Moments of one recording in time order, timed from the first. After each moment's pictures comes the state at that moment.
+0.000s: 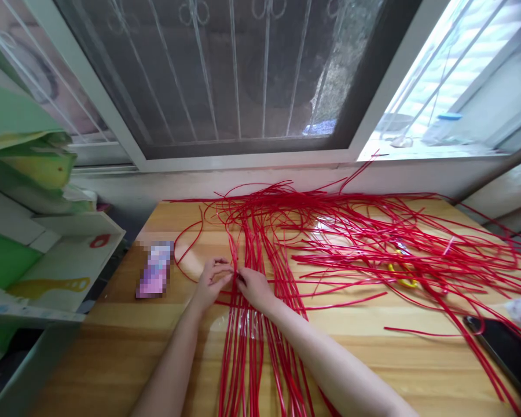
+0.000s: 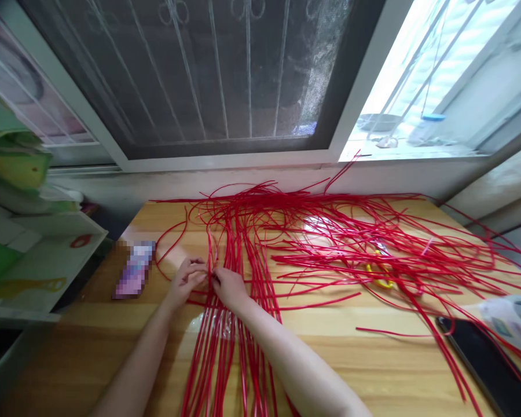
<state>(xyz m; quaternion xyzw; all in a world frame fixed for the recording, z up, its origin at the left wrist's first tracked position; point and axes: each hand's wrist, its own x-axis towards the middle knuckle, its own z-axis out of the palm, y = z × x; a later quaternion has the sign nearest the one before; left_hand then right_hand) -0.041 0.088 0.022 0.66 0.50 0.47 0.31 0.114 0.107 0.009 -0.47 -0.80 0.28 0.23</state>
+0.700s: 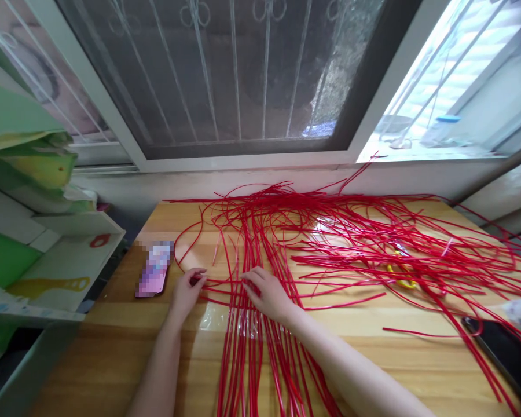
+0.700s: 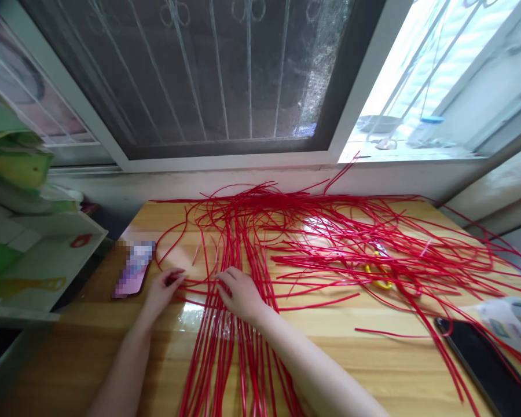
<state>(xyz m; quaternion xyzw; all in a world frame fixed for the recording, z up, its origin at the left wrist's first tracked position) -0.092 0.077 -0.004 0.52 0.67 0.42 0.31 0.151 0.088 0.034 -0.37 -0.84 0.24 0.32</state>
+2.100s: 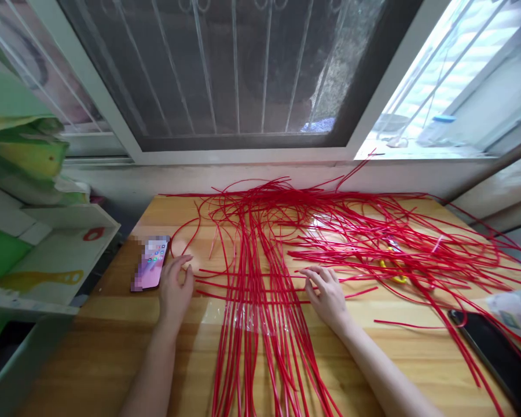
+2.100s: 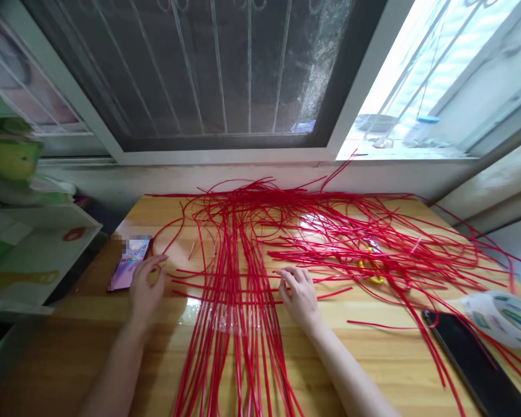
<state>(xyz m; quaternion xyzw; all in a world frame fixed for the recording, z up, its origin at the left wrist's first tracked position) -0.073 0.056 0.040 0.59 0.68 0.44 0.05 0.274 0.076 0.012 -0.53 -0.79 0.00 0.31</state>
